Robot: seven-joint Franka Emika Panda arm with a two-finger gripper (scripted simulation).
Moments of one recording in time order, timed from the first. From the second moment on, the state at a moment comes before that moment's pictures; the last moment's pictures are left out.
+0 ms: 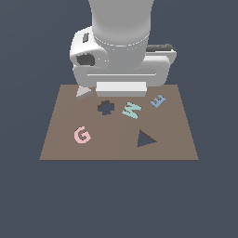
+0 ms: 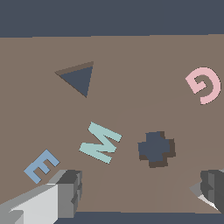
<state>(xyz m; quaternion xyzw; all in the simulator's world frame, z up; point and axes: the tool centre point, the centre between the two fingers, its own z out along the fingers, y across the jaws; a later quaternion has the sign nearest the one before) -0.014 0.006 0.143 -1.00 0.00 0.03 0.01</state>
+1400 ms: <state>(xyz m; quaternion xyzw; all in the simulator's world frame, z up) -0.090 -0.112 0.064 -1.00 0.04 0.00 0.00</state>
